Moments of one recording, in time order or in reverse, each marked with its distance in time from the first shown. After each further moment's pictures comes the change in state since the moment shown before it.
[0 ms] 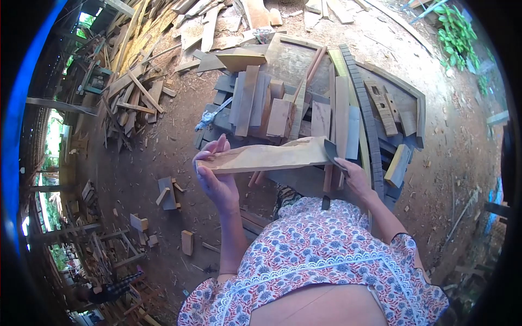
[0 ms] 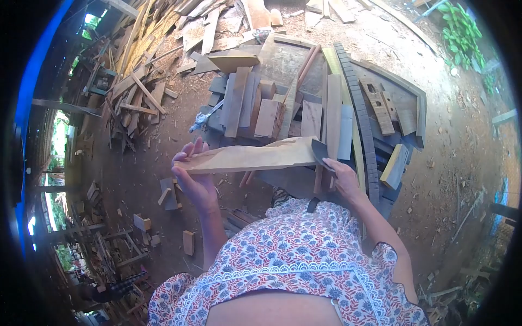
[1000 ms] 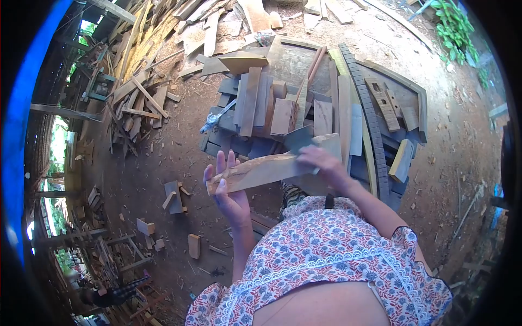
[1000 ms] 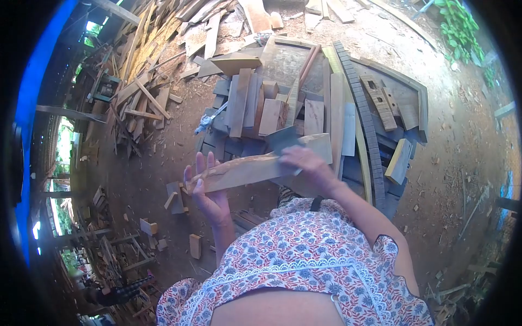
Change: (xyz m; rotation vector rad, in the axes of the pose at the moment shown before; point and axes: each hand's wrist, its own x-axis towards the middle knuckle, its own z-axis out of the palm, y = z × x) left_hand -0.043 0.007 -0.016 -0.203 0.047 -0.092; right_hand 0.040 -0.092 0.018 -0.018 0.119 -0.522
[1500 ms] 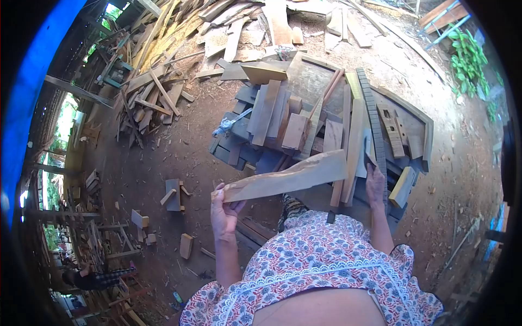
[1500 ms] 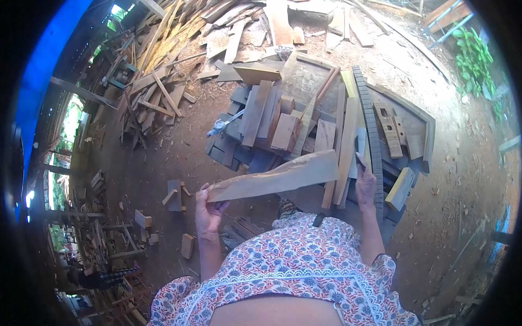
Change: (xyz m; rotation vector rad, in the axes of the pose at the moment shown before) left_hand -0.015 0.030 -0.088 0.085 0.335 -0.513; right_hand -0.054 0.053 -0.054 0.001 0.362 0.743
